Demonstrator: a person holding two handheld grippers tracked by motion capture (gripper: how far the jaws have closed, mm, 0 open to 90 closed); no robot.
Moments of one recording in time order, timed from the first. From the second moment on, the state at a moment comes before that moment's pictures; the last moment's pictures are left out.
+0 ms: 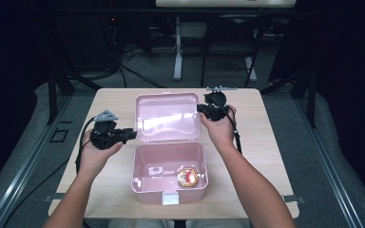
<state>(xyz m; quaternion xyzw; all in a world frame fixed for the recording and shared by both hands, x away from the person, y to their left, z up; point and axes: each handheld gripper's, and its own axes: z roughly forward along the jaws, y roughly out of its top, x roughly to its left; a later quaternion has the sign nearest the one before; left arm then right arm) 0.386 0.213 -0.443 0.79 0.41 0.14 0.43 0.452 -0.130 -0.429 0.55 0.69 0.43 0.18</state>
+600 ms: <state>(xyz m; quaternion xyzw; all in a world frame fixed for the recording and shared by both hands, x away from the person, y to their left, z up) 0.424 0.204 -0.427 0.77 0.45 0.17 0.42 0.450 -0.129 -0.428 0.55 0.69 0.43 0.18</state>
